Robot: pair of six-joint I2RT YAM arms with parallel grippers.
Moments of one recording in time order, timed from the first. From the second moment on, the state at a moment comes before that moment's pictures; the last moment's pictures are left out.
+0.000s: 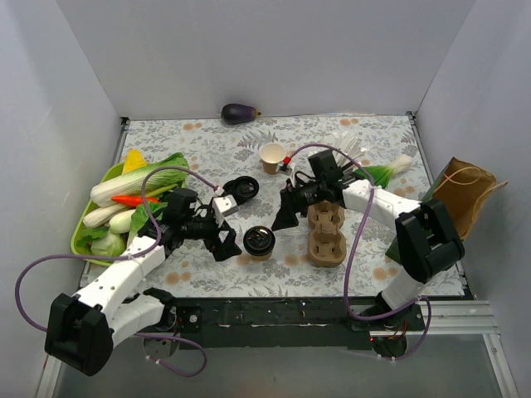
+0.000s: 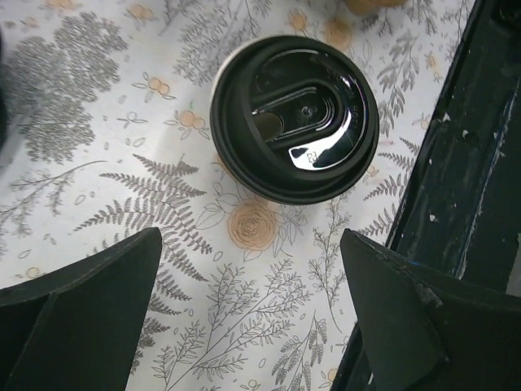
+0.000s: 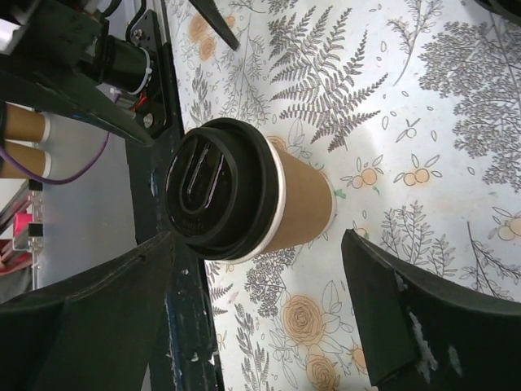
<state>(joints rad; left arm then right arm) -0.41 0.99 0.63 -0.38 0.68 0.31 0.55 1.64 1.06 -0.27 -1.01 -0.01</state>
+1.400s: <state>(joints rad) -0.45 1.22 0.68 -0.24 0.79 0.20 0.61 1.75 1.10 -0.26 -1.06 0.07</state>
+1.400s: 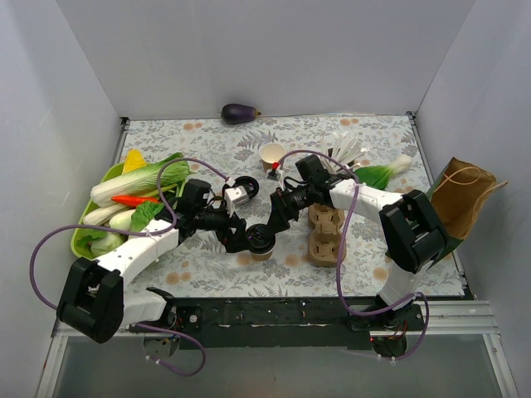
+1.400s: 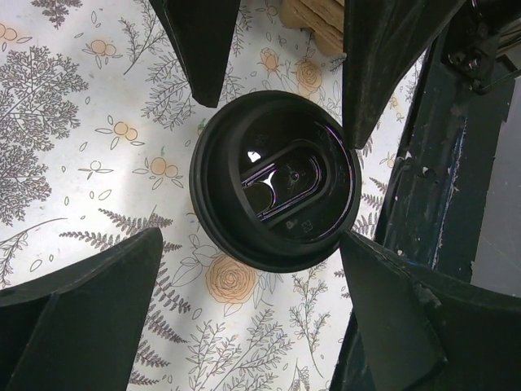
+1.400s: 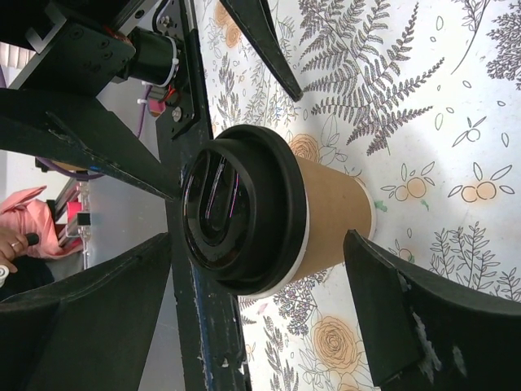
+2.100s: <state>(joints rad) -0.47 1.22 0.75 -0.27 0.81 0.18 0.61 1.76 1.10 -0.23 -1.05 0.11</state>
